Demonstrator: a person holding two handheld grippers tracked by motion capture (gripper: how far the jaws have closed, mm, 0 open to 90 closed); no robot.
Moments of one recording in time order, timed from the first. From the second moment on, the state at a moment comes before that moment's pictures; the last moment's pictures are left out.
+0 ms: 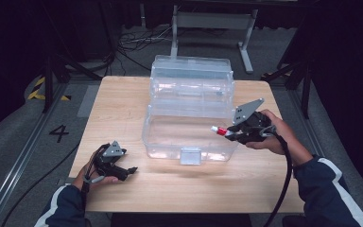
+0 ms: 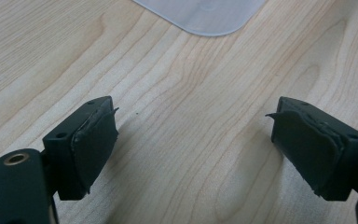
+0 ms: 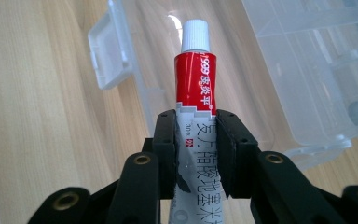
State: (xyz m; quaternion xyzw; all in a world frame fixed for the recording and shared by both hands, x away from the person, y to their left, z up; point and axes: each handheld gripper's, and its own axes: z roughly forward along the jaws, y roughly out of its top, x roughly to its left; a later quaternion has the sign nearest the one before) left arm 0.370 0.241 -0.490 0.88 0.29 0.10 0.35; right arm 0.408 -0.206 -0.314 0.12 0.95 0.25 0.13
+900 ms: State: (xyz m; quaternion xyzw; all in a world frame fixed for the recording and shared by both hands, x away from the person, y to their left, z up) left arm 0.370 0.241 -0.490 0.88 0.29 0.10 0.35; right arm 0.451 -0.173 -0.324 0.11 0.97 0.21 0.11
